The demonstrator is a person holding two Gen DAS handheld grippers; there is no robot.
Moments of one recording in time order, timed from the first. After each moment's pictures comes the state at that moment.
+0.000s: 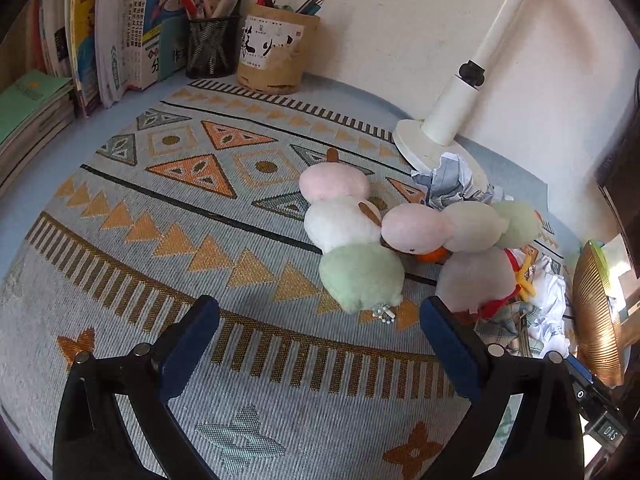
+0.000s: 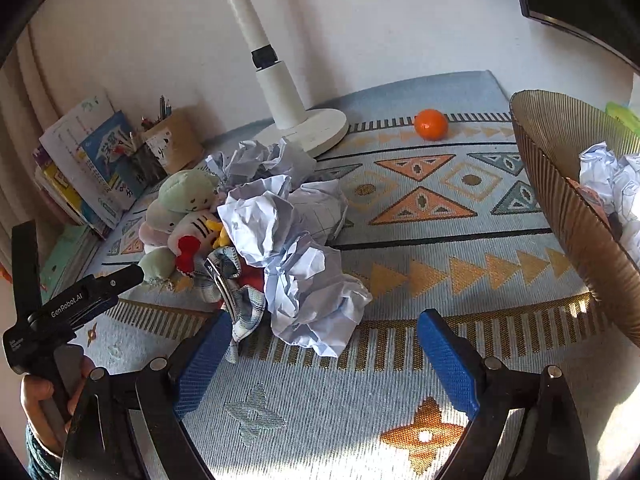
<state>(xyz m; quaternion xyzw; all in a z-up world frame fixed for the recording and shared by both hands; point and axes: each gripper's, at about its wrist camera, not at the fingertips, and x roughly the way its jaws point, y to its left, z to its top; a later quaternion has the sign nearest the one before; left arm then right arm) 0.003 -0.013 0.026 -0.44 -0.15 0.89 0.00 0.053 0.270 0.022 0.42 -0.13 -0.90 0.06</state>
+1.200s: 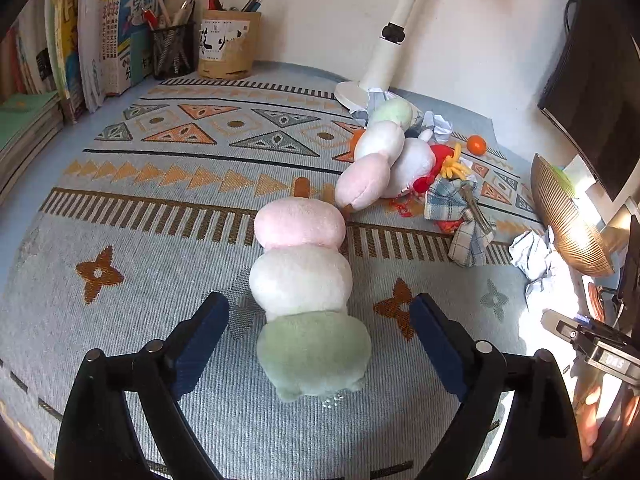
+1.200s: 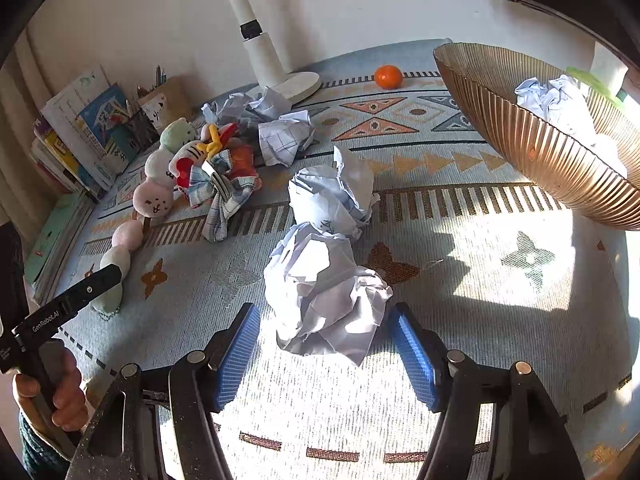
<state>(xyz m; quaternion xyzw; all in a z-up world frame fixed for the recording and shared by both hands) 0.091 -0.002 0.024 -0.43 -0.08 0.89 0.09 0.143 0.276 0.021 0.46 -0.12 -0.88 0.04</state>
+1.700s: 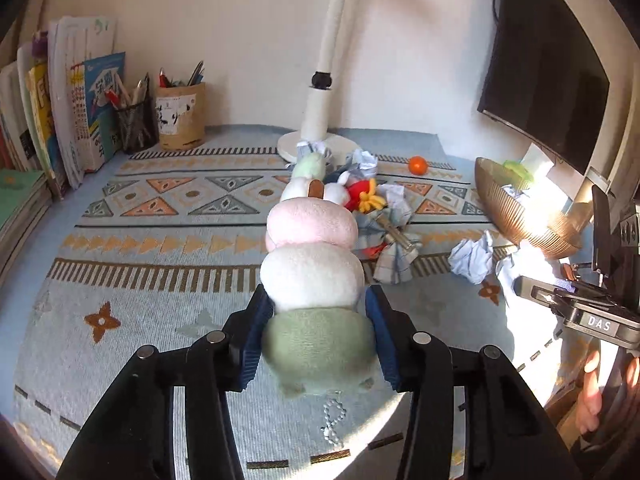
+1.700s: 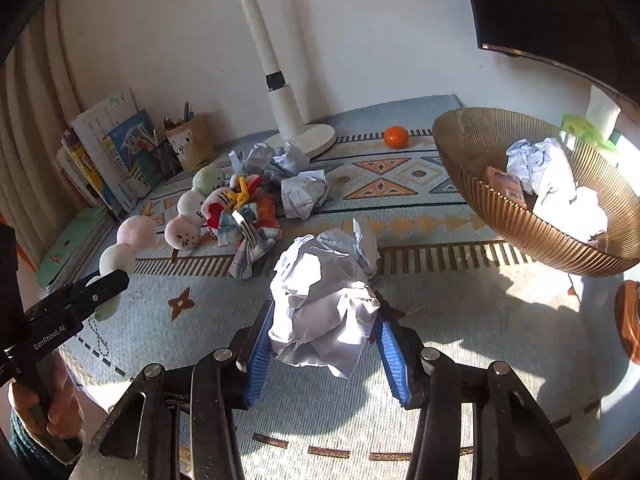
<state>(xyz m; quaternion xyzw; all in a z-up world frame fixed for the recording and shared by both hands) 0.128 0.043 0.083 -0.34 -0.01 0.93 0.15 0.171 0.294 0.082 0.35 -0.09 -0.93 0.03</state>
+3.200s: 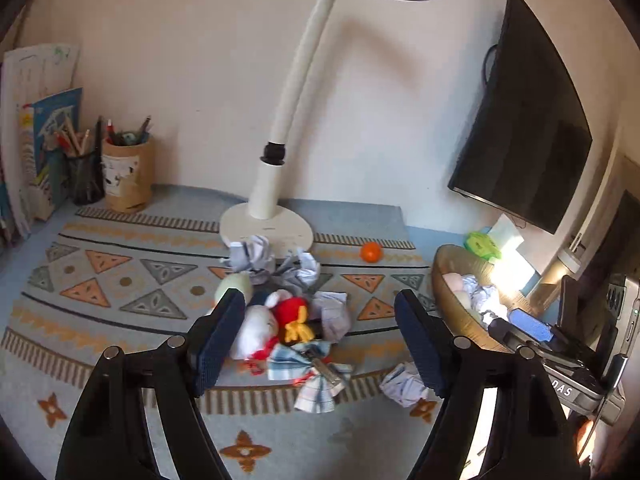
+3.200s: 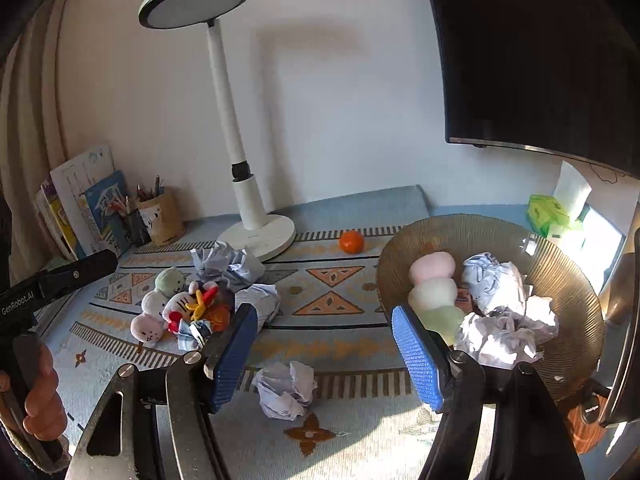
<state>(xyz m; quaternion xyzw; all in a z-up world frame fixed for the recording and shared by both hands) 0.062 0.062 0.126 -0.29 -0.10 0.94 0.16 0.131 0.306 0.120 0.28 -0.06 -0.96 0.02</state>
